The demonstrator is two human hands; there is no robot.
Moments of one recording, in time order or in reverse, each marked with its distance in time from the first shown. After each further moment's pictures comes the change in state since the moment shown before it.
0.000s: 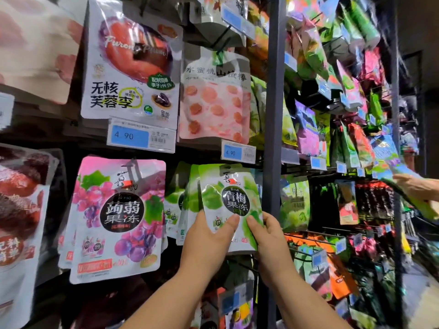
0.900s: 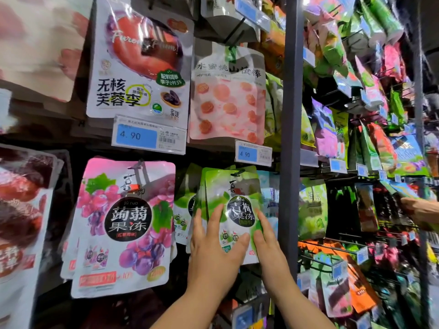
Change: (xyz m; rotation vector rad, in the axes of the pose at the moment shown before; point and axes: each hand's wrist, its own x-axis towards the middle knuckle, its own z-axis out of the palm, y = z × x) left_hand 0.017 -0.040 0.005 0.248 -0.032 0.050; right_hand 0.011 0.024 0.012 -0.459 -0.111 -0.121
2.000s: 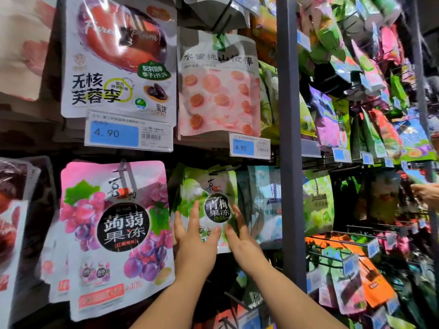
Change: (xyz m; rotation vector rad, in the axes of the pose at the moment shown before) left_hand 0.060 -0.052 0.008 0.005 0.091 -0.114; right_hand 0.062 0.050 0.040 -0.236 -0.159 0.202
